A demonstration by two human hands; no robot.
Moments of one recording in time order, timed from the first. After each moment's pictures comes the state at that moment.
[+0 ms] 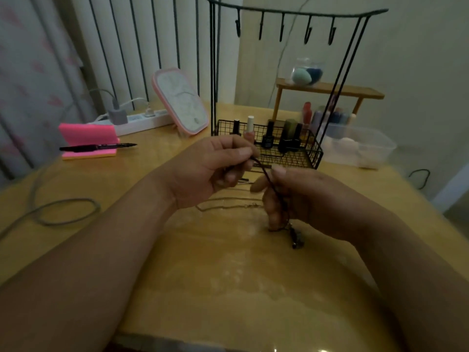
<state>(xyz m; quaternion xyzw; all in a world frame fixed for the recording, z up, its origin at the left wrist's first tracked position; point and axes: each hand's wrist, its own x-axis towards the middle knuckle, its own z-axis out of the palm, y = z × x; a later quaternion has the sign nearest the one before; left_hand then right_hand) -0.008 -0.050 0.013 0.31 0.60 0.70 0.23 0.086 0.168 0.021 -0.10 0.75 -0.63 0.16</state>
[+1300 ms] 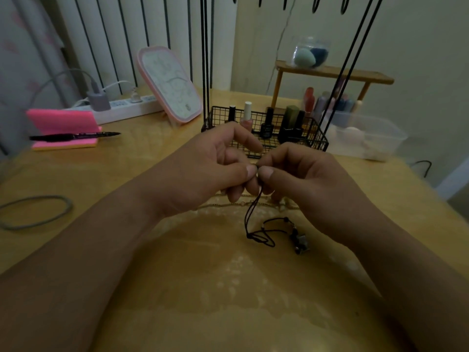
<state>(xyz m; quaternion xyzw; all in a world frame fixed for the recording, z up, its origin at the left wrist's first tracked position) 0.013 -0.047 0.015 0.35 0.73 0.57 0.14 0.080 0.159 0.008 -0.12 0.85 -0.51 -0.08</state>
